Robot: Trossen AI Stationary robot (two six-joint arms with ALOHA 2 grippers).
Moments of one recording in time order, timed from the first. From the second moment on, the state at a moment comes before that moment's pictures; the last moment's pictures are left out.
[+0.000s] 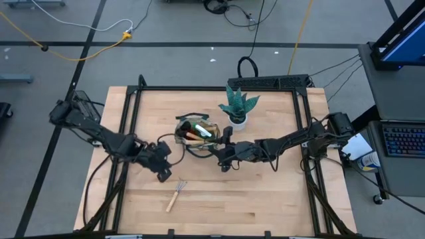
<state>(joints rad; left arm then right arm) -0.43 1.14 0.77 -0.68 -0.18 -1.03 0.21 1.67 0.95 0.42 0.47 -0.53</state>
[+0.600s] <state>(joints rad) -0.48 1.15 0.76 -0.67 -0.11 -0.88 0.20 1.67 0.95 0.42 0.47 -0.54</state>
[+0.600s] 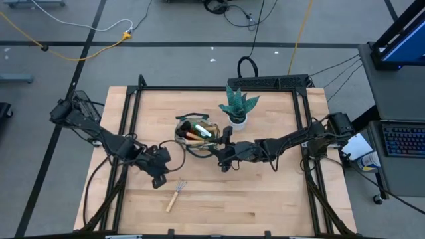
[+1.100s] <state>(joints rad) -0.48 1.16 0.76 -0.63 -0.14 -0.91 0.20 1.67 0.95 0.41 0.47 -0.51</state>
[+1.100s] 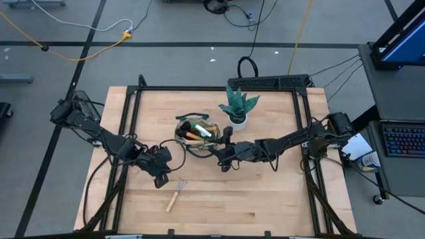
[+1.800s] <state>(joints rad) -0.55 1.16 0.76 -0.57 -0.13 -0.87 0.21 1.67 0.95 0.41 0.23 -0.25</state>
